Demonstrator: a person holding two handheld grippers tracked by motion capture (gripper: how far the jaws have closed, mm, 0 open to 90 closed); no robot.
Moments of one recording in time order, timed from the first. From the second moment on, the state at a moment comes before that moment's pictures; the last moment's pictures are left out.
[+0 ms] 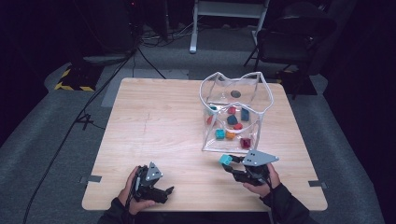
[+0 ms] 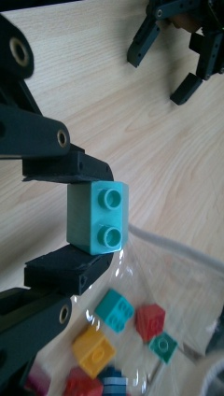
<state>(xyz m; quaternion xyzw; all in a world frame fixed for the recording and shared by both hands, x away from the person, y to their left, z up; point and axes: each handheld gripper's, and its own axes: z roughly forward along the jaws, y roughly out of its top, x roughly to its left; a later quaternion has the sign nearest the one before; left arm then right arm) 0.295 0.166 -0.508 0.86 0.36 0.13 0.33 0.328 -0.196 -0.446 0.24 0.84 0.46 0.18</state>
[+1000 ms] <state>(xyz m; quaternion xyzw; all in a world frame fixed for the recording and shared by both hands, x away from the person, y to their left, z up) 0.296 0.166 -0.508 0.86 0.36 0.13 0.33 0.332 -0.254 -0.368 0.27 0.76 0.52 0.27</state>
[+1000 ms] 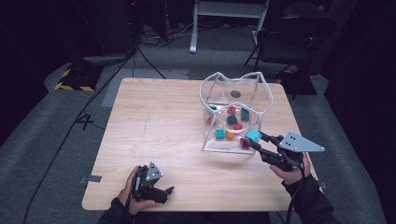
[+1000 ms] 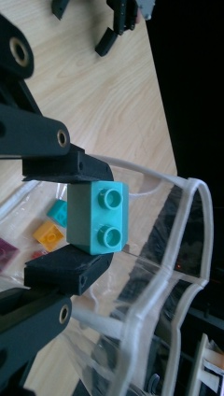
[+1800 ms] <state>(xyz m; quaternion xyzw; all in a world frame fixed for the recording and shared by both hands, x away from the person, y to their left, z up) 0.296 0.166 -0.508 0.86 0.36 0.13 0.33 0.365 -0.244 -0.301 0.28 0.73 0.52 0.33</state>
